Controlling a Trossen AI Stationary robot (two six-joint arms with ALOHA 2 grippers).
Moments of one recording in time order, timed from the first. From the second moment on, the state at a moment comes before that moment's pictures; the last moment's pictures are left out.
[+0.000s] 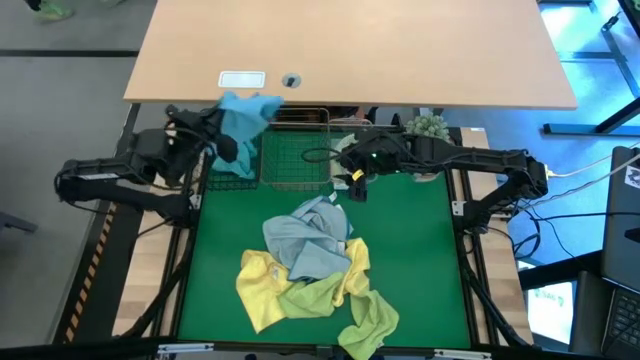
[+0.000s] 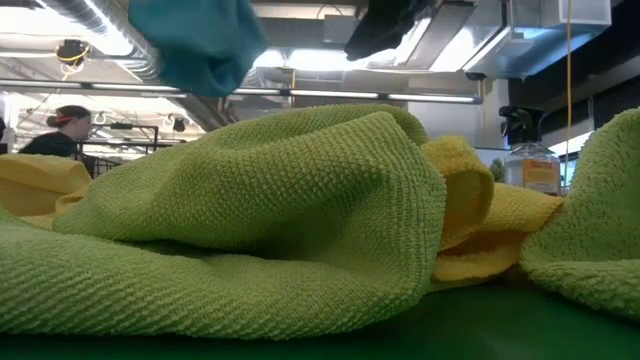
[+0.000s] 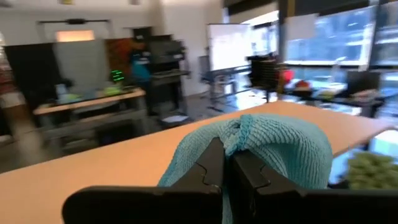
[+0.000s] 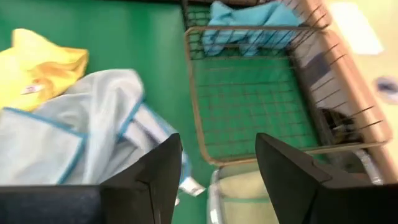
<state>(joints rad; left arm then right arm) 0.03 0.74 0.95 -0.09 -1.09 0.17 -0.12 1.53 1.47 -0.65 0.06 -0.14</state>
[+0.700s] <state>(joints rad) 0.17 0.76 0.94 -1.05 -1.07 -0.61 -0.12 1.53 1.47 -0.69 -0.21 -0.10</state>
